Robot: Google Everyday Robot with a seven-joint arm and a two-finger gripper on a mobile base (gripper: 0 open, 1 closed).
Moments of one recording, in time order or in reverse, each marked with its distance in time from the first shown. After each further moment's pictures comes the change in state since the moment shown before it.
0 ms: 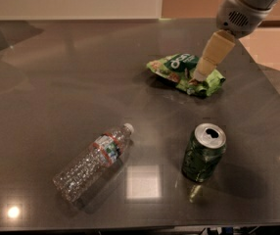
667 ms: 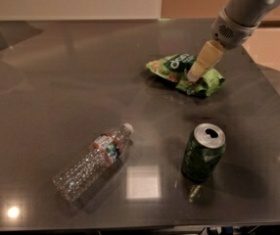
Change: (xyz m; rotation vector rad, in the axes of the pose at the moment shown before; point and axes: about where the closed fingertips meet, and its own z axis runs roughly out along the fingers) arm 0.008 -0.039 0.060 -0.005 0.025 0.229
